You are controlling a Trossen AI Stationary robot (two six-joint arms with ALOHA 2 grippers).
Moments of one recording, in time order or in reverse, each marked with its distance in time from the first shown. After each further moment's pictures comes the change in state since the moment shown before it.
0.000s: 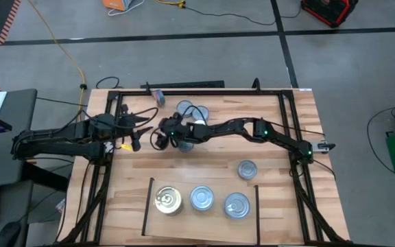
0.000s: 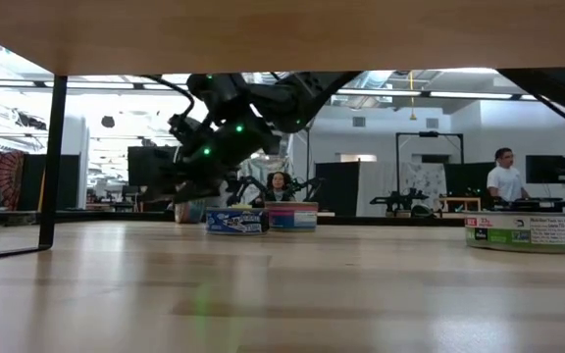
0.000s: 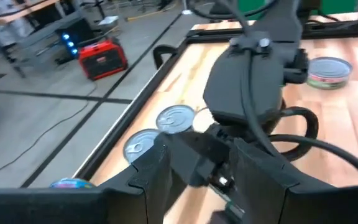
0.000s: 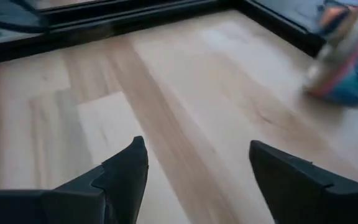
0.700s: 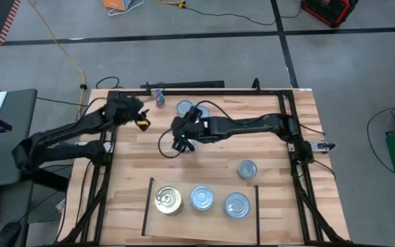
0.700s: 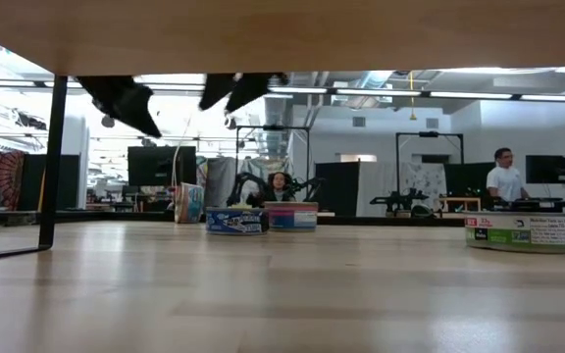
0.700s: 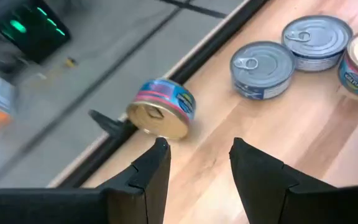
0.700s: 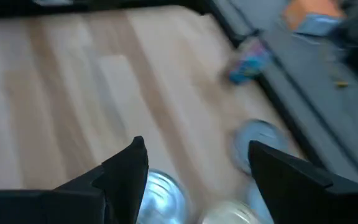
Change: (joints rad) left arm 0.435 0.278 0.001 -0.001 -0.034 -0.024; right arm 0.129 -0.422 -0.001 -0.730 0.171 -0.013
